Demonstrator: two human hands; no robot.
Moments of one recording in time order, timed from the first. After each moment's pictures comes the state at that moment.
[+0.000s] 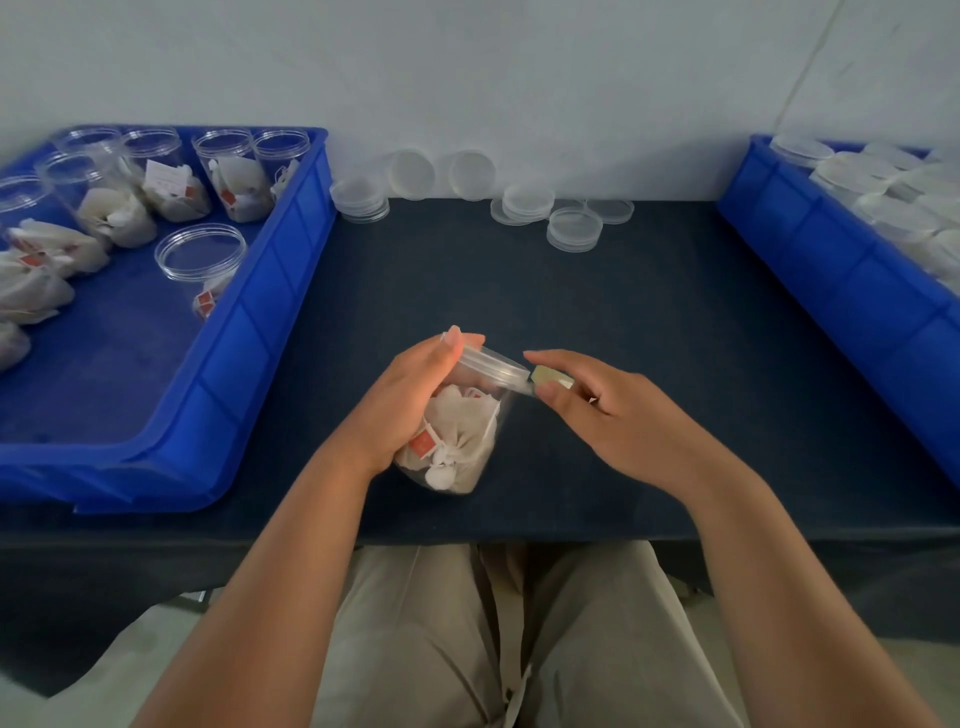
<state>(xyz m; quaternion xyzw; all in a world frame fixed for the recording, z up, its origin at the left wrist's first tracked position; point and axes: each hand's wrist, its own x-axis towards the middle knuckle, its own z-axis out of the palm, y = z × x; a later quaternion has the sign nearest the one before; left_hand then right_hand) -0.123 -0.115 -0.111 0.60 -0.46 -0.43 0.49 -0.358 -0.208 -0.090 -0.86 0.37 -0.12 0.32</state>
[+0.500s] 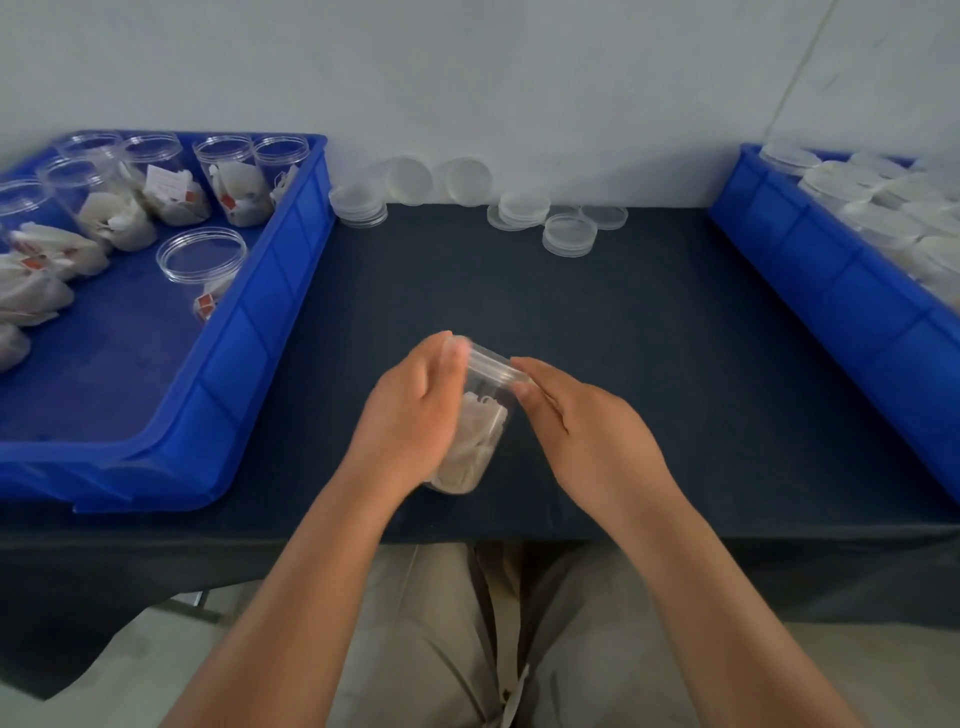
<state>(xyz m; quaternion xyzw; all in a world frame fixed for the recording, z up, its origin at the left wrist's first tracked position) -0.153 -0.101 -0.105 0.73 -0.47 -0.22 0.45 -0.338 -0.160 -0.088 -0.86 0.41 -0.20 0.22</state>
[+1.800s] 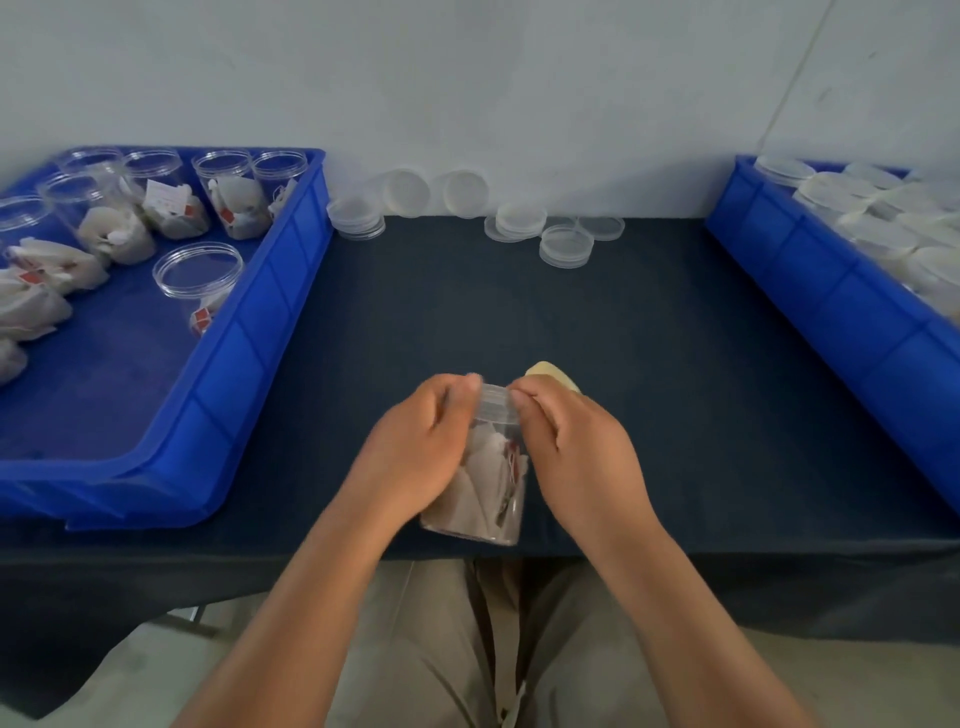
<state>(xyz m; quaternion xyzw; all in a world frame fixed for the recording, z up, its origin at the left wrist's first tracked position) -0.161 -0.098 -0.111 0.77 -0.47 -0.25 0.36 -0.329 -0.156 -0.099 -0.83 0.43 -0.27 0.22</state>
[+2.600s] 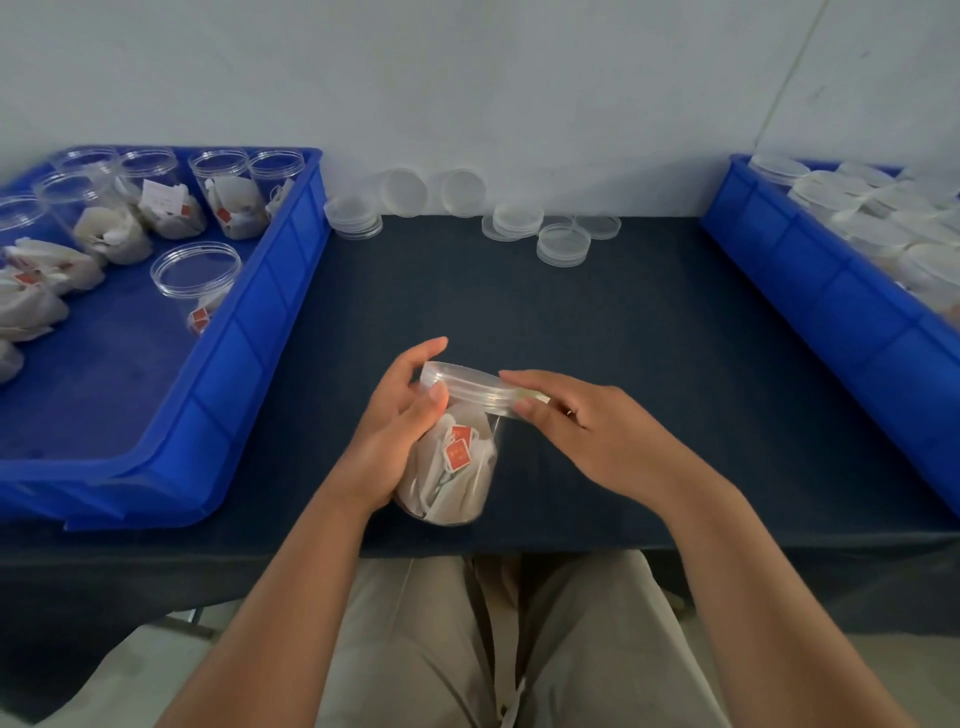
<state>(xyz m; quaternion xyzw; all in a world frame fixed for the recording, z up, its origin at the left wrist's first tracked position) -0.133 -0.094 -0.128 0.57 -0.45 -0.38 0.57 -0.351 -0.197 -0.081 -0.86 0.35 -0.13 0.34</state>
